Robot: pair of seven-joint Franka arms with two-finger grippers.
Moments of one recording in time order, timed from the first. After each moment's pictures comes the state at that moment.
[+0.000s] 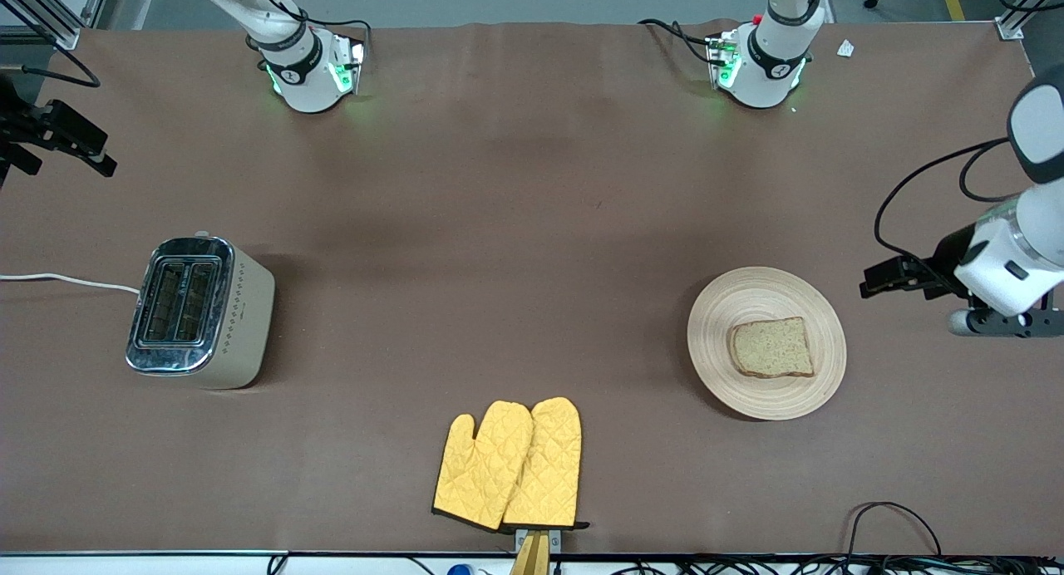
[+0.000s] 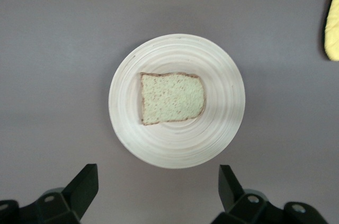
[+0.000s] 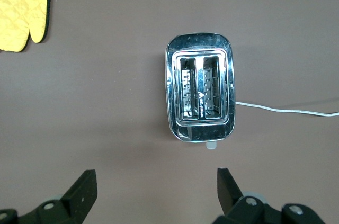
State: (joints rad) left arm 0.02 0.27 -0.02 -1.53 -0.15 1.79 0.01; right arm -0.13 -0.15 0.08 -1.65 0.04 1.59 0.01
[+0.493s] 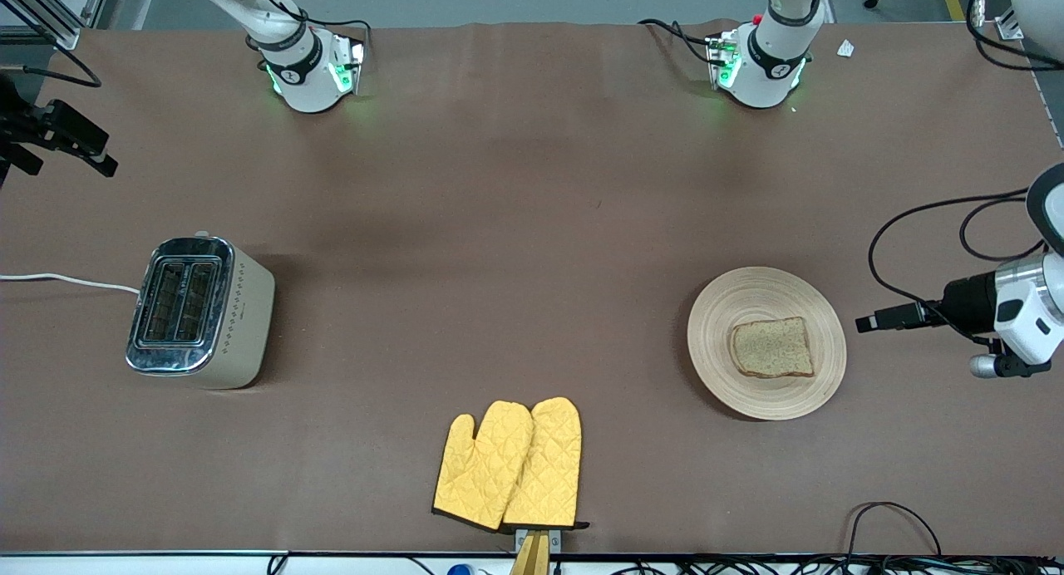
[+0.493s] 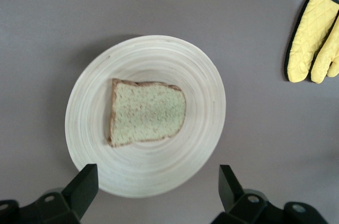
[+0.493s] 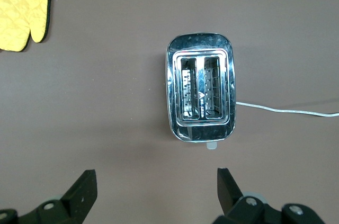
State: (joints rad) left arm 0.18 0.46 -0.02 -1.56 -0.49 1.87 0.23; right arm -0.12 -0.15 0.08 -1.65 0.04 1.59 0.01
